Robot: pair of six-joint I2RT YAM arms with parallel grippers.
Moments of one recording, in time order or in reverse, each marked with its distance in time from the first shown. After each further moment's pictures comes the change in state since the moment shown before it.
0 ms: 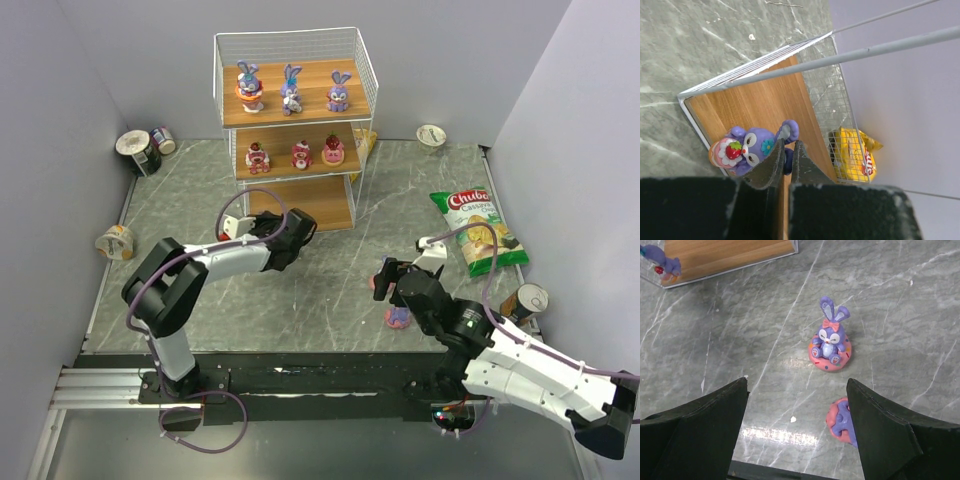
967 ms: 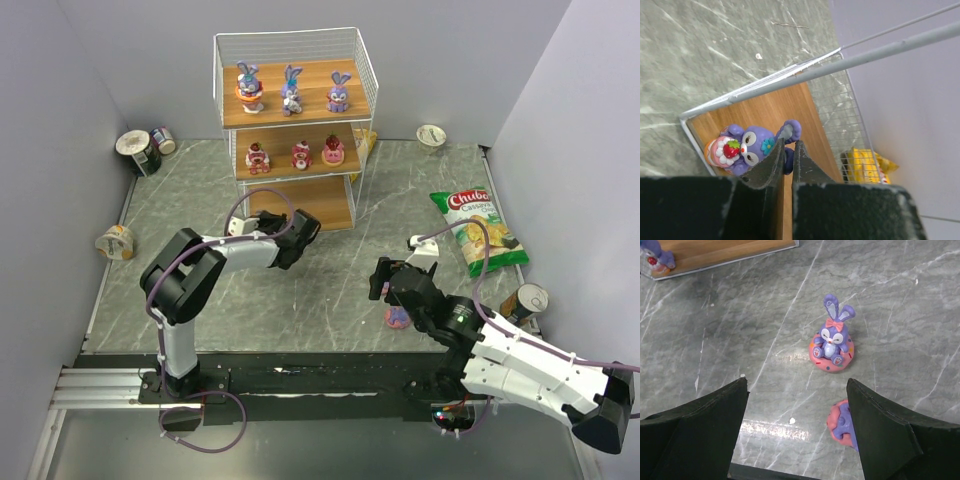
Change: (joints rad) left arm 0.014 0.136 0.072 -0.021 -0.104 -0.020; right arm -0.002 0.072 0.004 0.037 -0.011 -0.018
